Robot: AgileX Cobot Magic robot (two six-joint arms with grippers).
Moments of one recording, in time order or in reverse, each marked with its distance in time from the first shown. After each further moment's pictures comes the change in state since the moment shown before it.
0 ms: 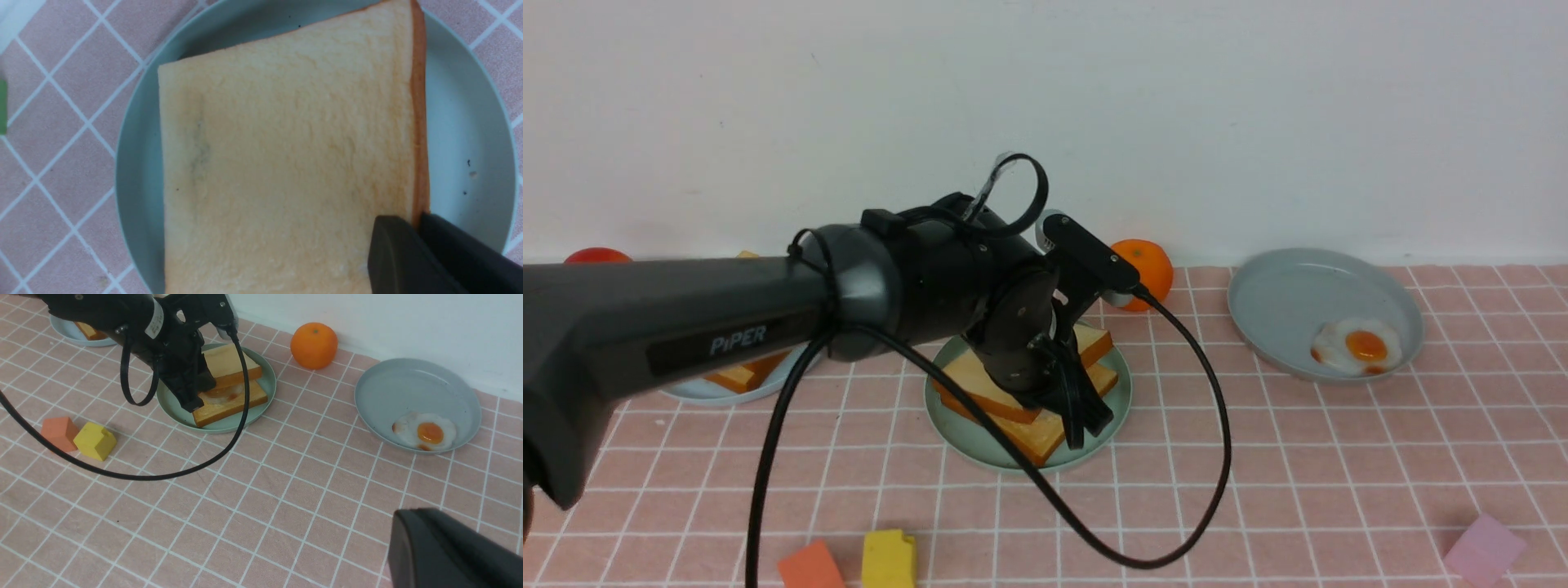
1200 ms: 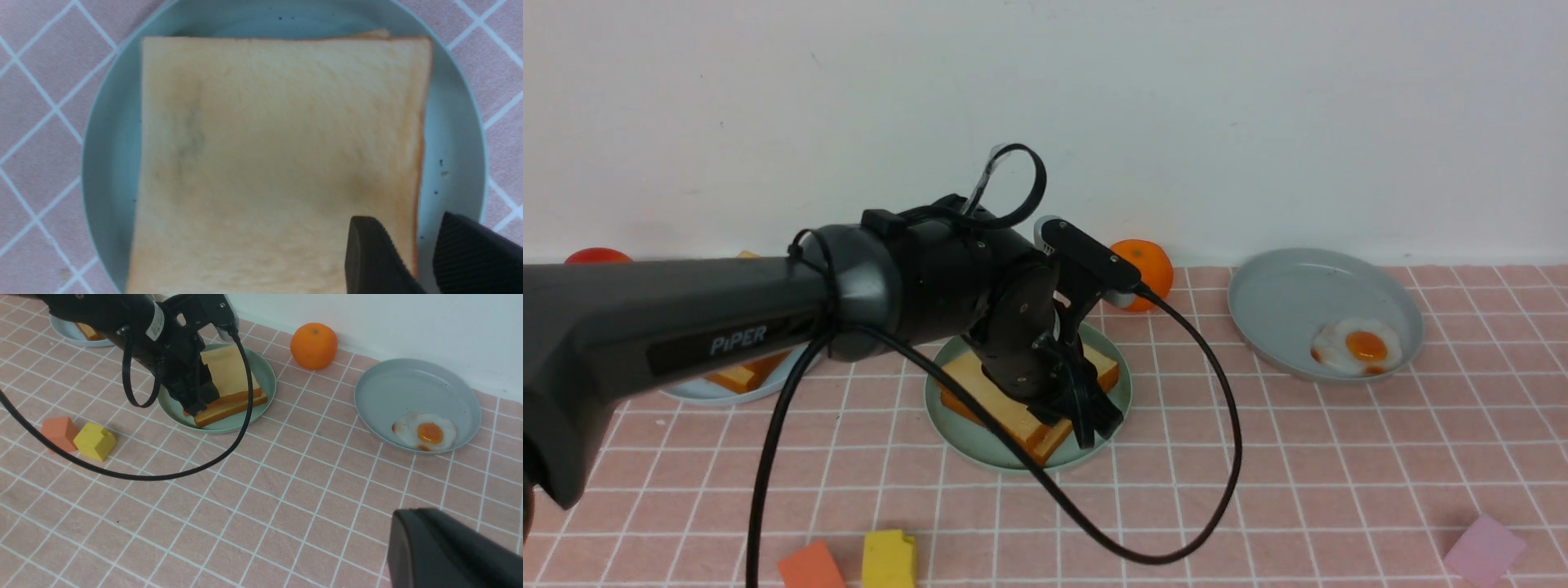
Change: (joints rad) right arm 0.000 0.000 0.000 0.001 0.000 0.000; left arm 0.000 0.000 0.000 -0.078 0.003 0.000
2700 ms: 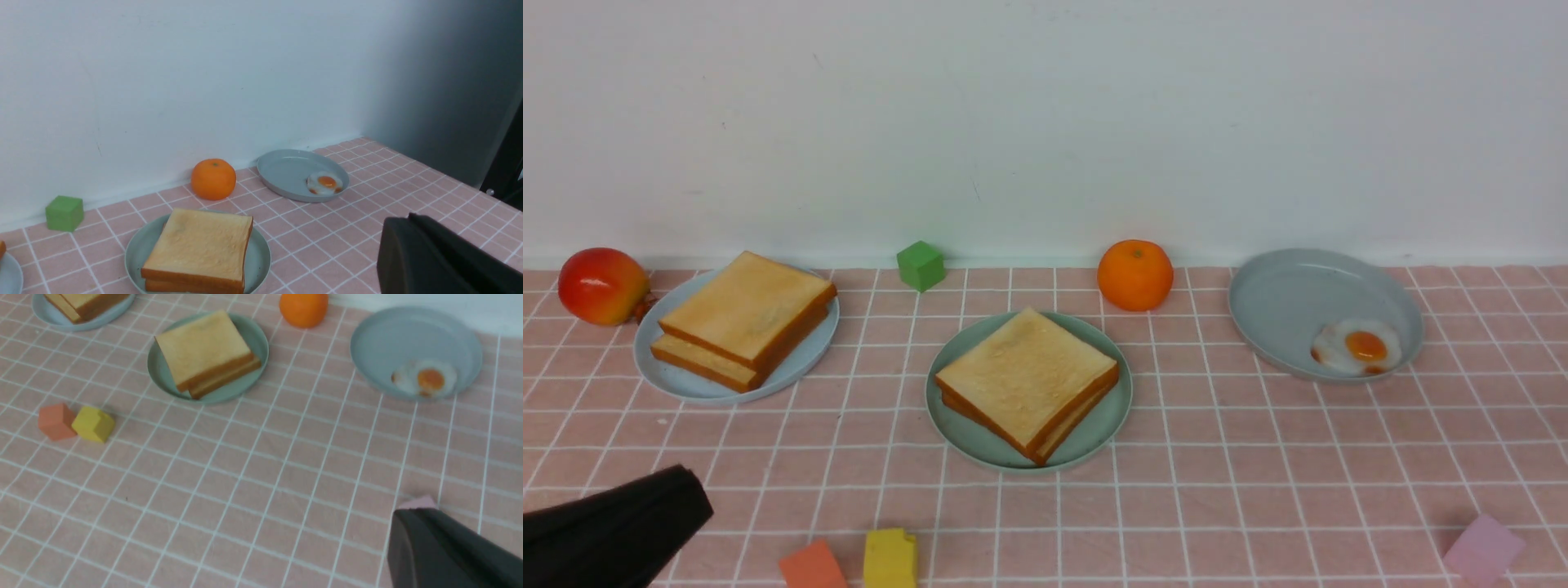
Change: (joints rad) right arm 0.000 -0.011 0.001 -0.026 0.115 0.132; left arm -0.039 -1.670 1.128 -0.199 -0.505 -0.083
